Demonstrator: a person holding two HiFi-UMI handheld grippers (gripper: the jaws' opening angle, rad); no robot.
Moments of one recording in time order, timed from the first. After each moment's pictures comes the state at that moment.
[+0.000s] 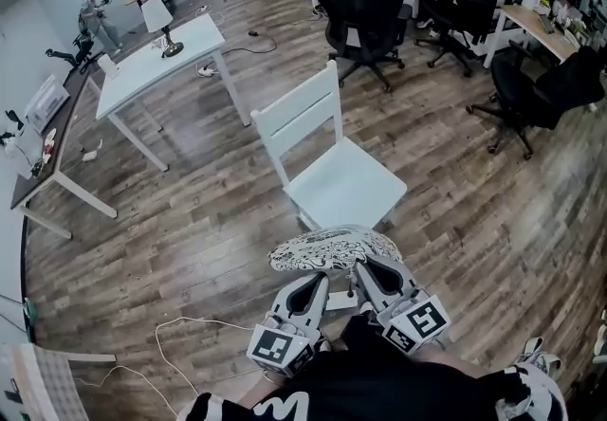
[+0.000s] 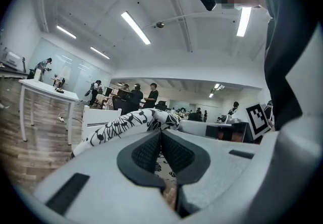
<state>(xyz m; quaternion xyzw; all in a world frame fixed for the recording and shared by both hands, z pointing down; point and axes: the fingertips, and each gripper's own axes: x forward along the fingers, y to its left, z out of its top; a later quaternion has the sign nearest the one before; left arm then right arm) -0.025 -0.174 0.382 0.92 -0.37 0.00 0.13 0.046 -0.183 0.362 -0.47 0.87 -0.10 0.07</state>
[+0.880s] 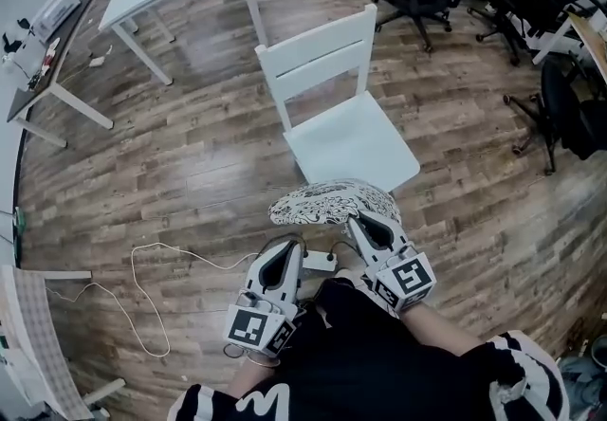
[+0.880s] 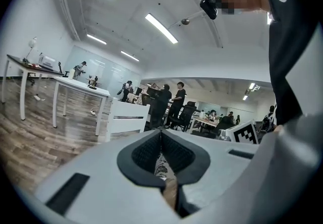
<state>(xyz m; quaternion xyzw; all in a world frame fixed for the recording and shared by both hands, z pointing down) -0.025 -0.240 0.427 0.83 -0.52 -0.01 0.18 0.075 -0.296 0.471 -0.38 0.92 -0.13 -0.05</state>
